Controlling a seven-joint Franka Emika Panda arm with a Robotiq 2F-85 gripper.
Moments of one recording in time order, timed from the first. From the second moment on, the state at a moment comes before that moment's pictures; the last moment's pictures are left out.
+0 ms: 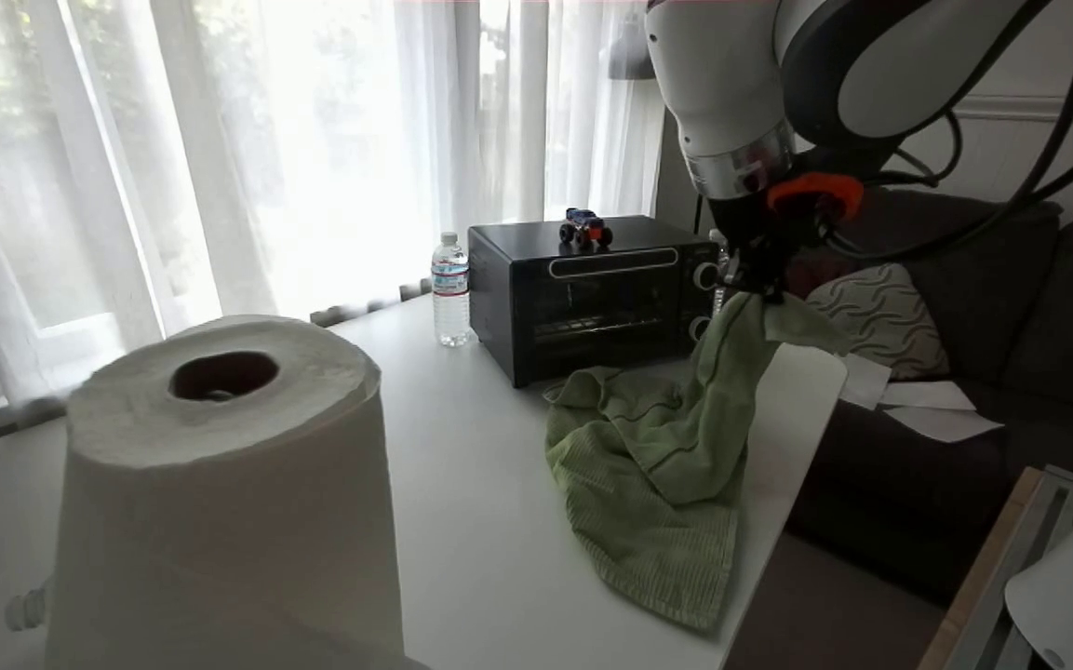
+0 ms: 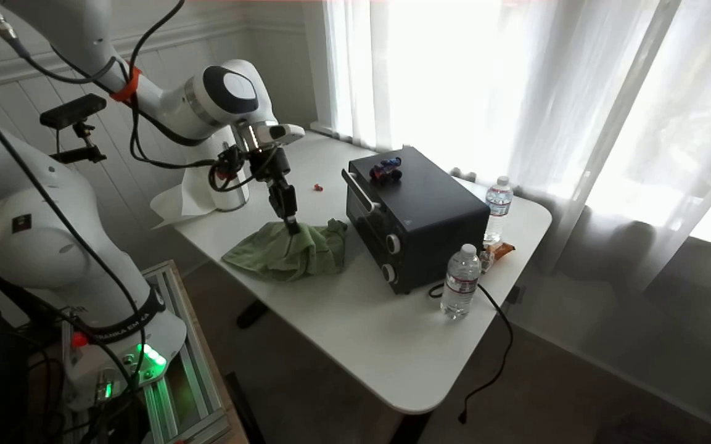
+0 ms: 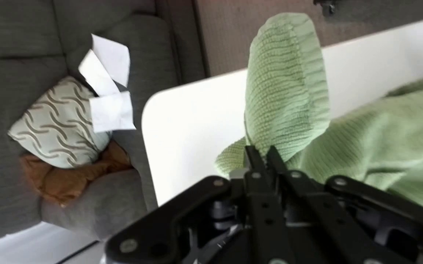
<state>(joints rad) 0.00 -0.31 0.23 -2.72 -0.65 2.10 0.68</state>
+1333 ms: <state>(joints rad) 0.10 0.27 0.27 -2.57 0.11 2.82 0.06</state>
